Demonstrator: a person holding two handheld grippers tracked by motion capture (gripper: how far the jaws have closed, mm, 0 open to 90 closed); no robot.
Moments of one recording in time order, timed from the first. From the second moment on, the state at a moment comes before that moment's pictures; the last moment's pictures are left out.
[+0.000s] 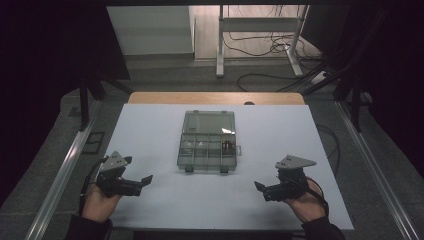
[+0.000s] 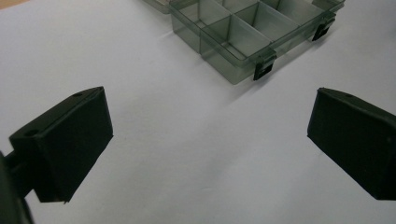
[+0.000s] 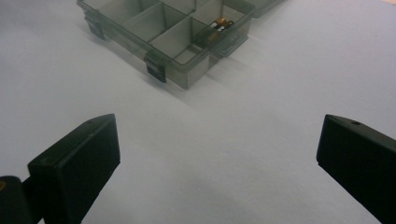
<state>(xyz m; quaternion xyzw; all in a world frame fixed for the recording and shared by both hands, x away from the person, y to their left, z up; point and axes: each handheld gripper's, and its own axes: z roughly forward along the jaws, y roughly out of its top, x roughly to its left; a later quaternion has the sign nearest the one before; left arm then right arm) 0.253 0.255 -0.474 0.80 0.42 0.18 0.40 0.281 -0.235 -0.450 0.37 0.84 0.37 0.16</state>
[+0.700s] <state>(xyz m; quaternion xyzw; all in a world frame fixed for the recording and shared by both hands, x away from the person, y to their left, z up) 0.277 0.246 -0.476 0.80 0.42 0.16 0.39 0.306 -0.228 -0.453 0.35 0.85 0.36 0.16</state>
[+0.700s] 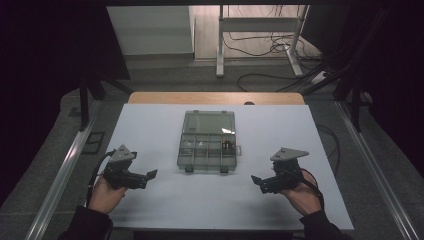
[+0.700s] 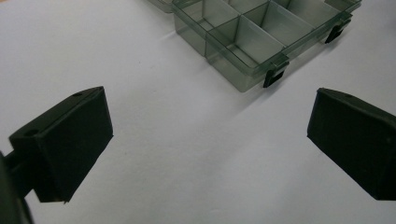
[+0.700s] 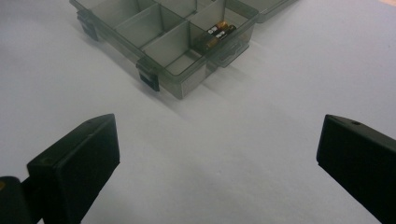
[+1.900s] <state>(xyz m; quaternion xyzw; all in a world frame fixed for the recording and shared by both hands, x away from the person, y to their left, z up) 0.324 0.231 -0.483 0.81 0.43 0.13 0.39 0.366 -0.201 -0.450 0.38 0.84 0.37 0.15</state>
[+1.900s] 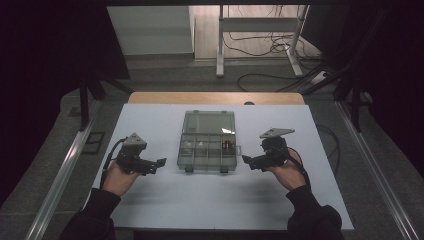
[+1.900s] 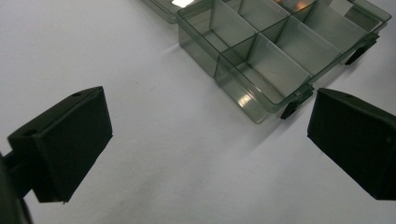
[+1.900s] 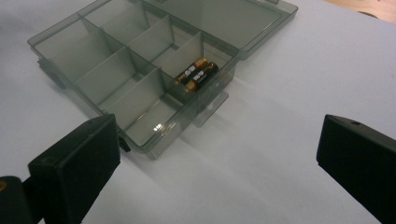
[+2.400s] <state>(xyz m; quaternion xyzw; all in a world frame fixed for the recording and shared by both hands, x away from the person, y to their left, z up) 0.339 0.221 -0.482 0.81 0.42 0.14 0.38 0.389 -0.183 -0.448 0.36 0.85 0.36 0.16</state>
